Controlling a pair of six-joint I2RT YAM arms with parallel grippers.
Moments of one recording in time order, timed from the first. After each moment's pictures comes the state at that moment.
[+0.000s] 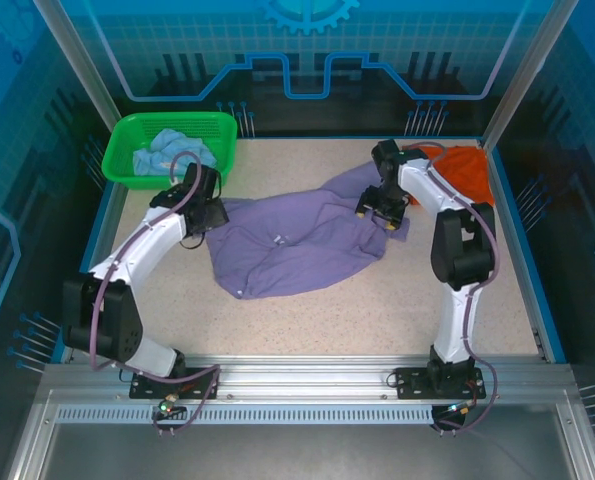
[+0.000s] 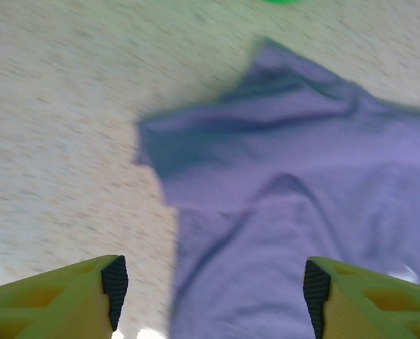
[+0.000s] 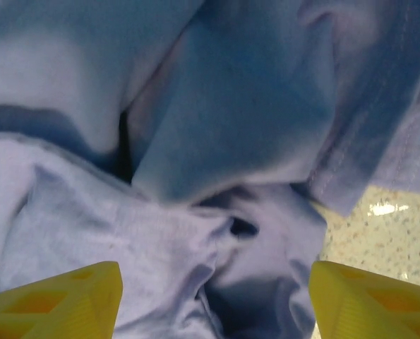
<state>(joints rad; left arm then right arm) -0.20 1.50 1.18 -0.75 -0.21 -0.63 0.22 2.08 1.74 -1.12 -0.10 0.65</state>
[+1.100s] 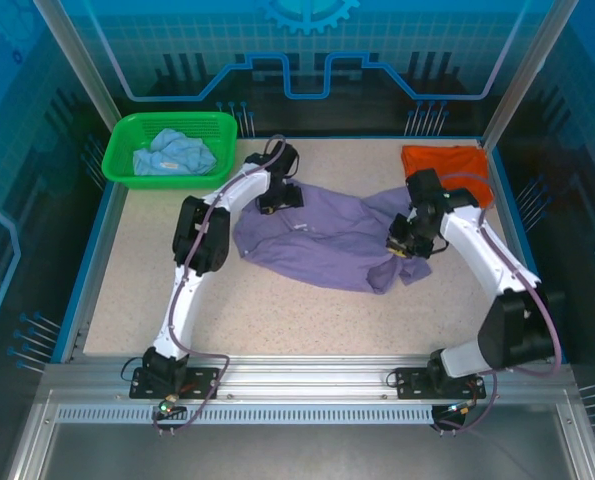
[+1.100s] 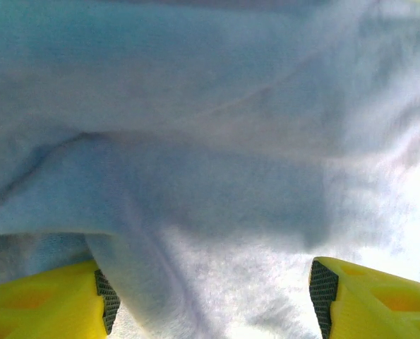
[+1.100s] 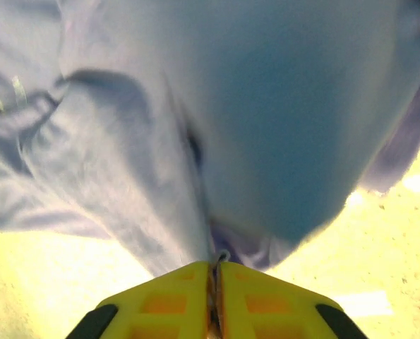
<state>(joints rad) -0.37 2.48 2.16 -0.94 0.03 -0.58 0.20 1.42 1.19 -1.10 -0.20 0.70</state>
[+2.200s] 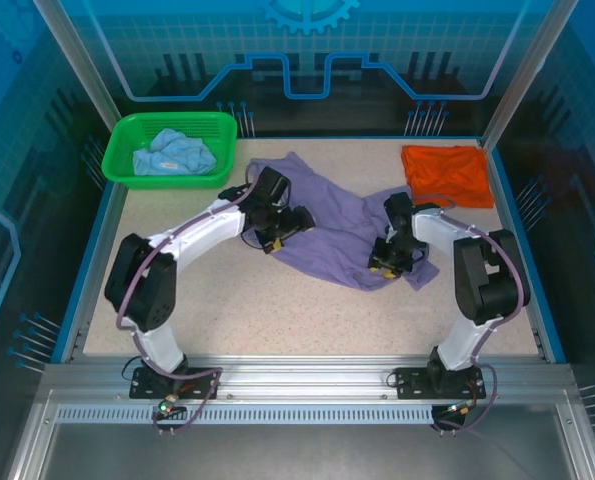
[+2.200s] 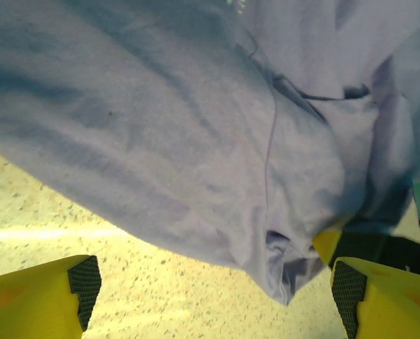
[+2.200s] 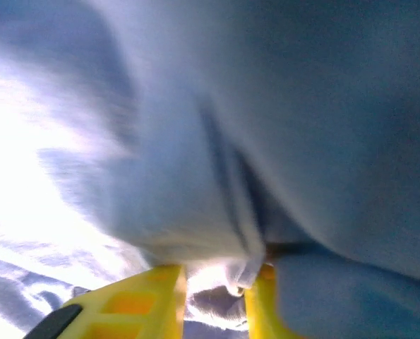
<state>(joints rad) -0.51 1.71 1.33 -0.67 0.27 -0.98 0.23 1.75 1.08 -0.84 -0.25 0.54</state>
